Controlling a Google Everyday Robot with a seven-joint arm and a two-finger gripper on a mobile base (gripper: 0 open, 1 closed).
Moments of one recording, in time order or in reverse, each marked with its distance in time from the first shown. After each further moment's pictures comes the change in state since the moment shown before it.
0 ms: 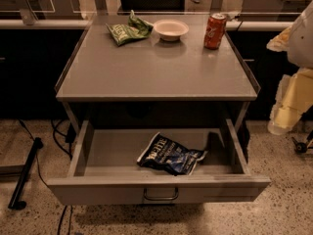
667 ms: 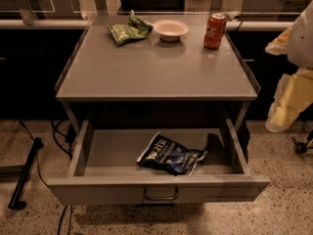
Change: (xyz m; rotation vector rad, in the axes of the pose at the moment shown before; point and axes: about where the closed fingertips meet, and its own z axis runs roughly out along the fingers) arm 0.000 0.000 0.000 0.000 0.000 0.000
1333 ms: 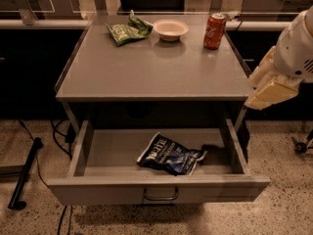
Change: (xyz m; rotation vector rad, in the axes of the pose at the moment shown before) arm -0.012 -0.001 0.024 0.010 -0.067 0.034
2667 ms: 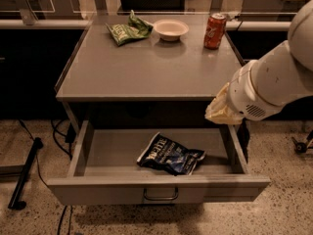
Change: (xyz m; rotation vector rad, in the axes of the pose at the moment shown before) arm -0.042 0.026 0.083 0.049 -0.155 0.014
